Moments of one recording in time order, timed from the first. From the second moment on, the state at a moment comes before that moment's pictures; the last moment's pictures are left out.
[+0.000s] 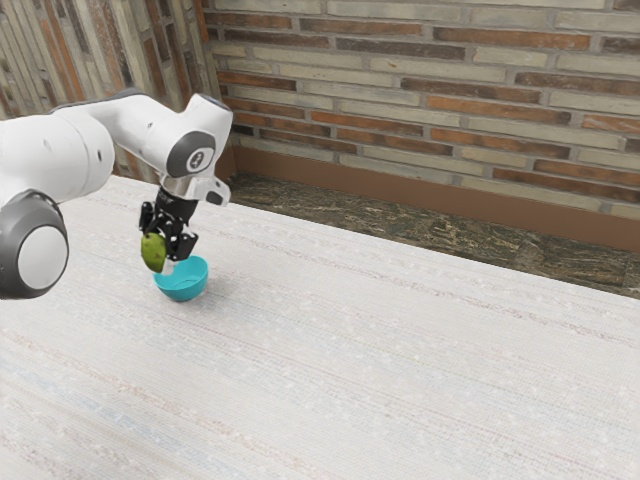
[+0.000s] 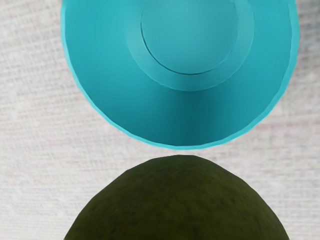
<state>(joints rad) 0.12 0.65 0.05 -1.33 0.39 1.60 0.26</state>
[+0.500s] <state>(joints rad) 0.12 0.72 0.03 -1.31 0.39 1.75 0.33</state>
